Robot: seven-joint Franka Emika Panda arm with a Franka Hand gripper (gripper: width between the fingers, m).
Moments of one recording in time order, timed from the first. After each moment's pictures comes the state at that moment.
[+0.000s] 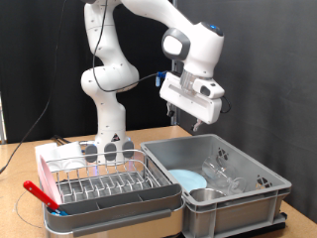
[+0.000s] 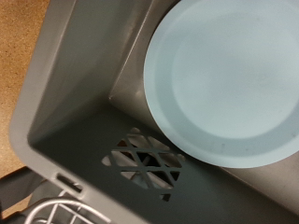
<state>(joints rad) 0.47 -0.29 -0.10 -2.50 -0.13 1.98 -0.81</state>
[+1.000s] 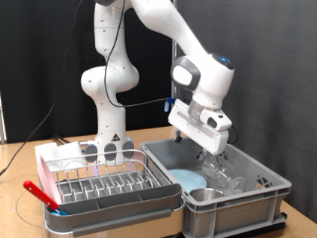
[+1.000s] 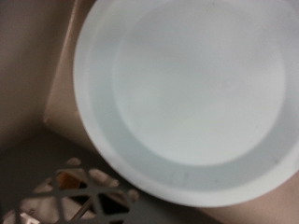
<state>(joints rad) 0.47 -0.03 -0.10 -2.45 -0.13 2.15 -0.72</state>
